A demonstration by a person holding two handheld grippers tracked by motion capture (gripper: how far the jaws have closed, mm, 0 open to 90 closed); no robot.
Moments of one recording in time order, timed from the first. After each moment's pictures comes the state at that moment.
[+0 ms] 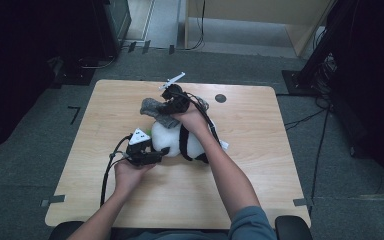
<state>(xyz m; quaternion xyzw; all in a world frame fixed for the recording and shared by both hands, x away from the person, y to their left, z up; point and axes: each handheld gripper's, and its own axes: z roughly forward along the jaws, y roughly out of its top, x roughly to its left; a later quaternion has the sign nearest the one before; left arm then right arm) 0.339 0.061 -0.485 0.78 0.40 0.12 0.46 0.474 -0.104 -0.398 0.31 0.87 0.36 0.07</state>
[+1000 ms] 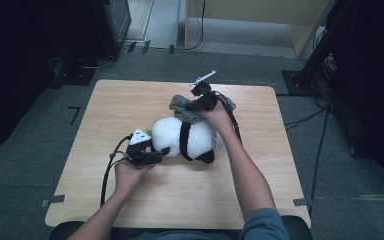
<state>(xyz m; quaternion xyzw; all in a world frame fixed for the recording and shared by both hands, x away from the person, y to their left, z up) 0.339 0.061 -0.486 0.78 0.40 0.12 0.47 0.487 -0.188 -0.405 0.39 0.86 0.33 0.08</state>
